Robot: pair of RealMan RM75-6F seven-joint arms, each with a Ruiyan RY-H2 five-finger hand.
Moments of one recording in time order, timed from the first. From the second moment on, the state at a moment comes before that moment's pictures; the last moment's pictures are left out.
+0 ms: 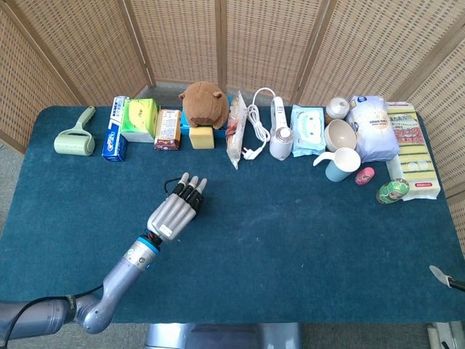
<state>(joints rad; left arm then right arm) -0.75 -1.57 -0.16 -1.68 1.16 1.03 1.31 -0.06 -0.92 0.11 -1.71 -1.42 1.53 0.42</state>
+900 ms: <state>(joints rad) -0.83 -1.60 -0.15 -1.60 1.04 1.07 1.34 -0.06 -0.90 0.11 -1.71 -1.42 1.53 0.47</state>
